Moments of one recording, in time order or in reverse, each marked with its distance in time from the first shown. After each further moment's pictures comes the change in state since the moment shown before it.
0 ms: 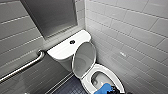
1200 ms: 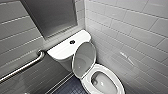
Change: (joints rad) left arm 0.000 0.000 0.000 0.000 -0.007 0.000; right arm -0.291 -0.517 0.291 -0.029 0.213 -0.008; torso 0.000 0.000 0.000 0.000
